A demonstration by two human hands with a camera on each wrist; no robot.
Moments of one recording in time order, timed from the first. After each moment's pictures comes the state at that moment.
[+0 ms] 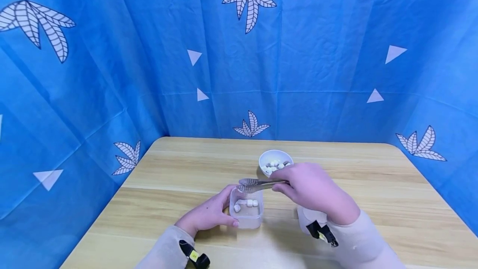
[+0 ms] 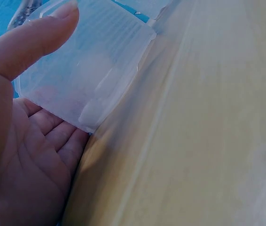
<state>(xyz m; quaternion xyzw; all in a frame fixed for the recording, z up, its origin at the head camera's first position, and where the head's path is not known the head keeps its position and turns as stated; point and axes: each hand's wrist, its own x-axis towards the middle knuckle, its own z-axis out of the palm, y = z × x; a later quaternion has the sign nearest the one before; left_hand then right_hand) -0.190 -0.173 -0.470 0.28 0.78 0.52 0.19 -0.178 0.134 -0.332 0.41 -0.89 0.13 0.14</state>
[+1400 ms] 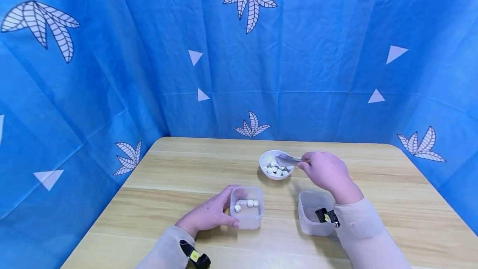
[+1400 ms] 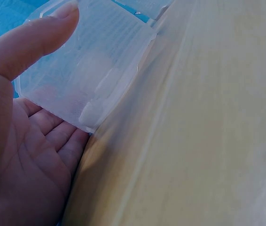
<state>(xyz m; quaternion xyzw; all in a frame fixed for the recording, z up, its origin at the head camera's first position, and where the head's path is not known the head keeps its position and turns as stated) -0.188 -0.173 -0.464 0.27 0.79 0.52 0.19 -0.229 0.175 -0.349 0.13 -0.98 0.15 0.04</state>
